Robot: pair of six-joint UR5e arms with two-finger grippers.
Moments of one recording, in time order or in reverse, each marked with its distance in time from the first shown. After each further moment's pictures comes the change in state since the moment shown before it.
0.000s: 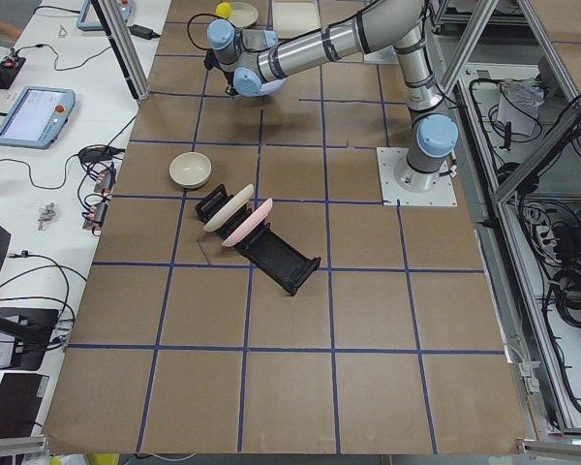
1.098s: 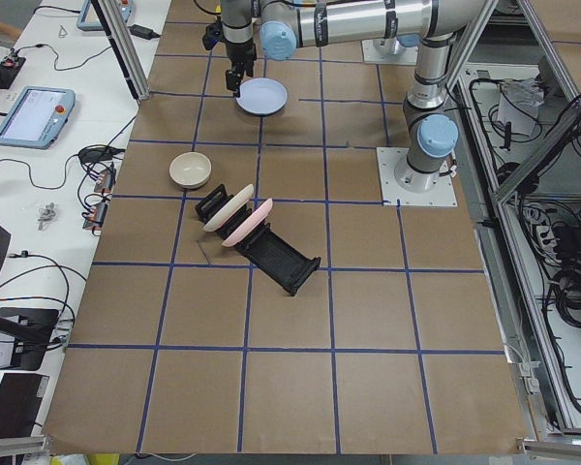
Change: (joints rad) left arm 0.150 0.352 0.027 -0.340 0.357 -0.023; right arm 0.146 0.232 -0.035 -0.283 0.067 0.219
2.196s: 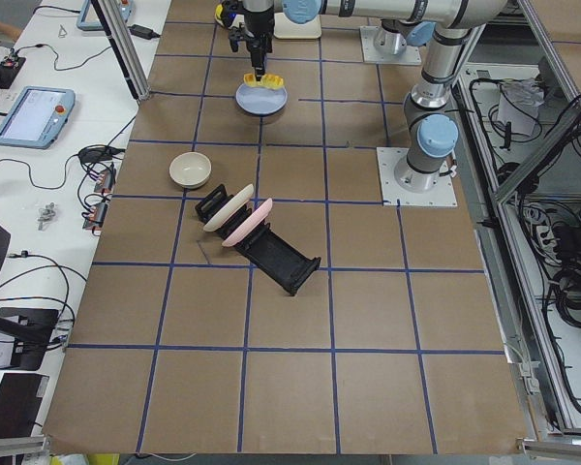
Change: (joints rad) left arm -0.018 0.073 0.067 -0.216 -0.056 -0.172; right arm 0.156 0.454 -0.104 -0.406 -0.001 0.246
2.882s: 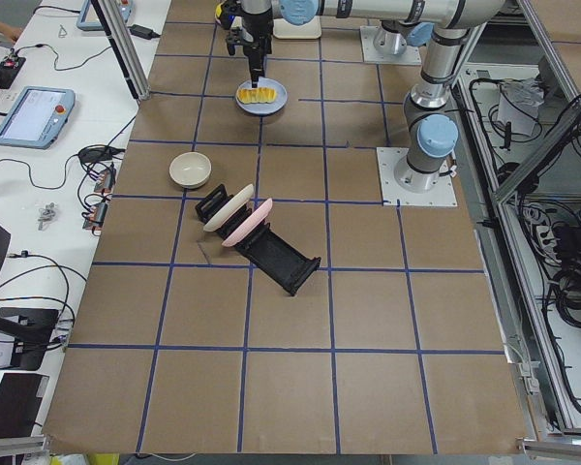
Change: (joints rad) left arm 0.000 -0.006 0.002 -0.002 -0.001 0.000; right arm -0.009 0.008 0.004 -0.049 -0.014 0.005
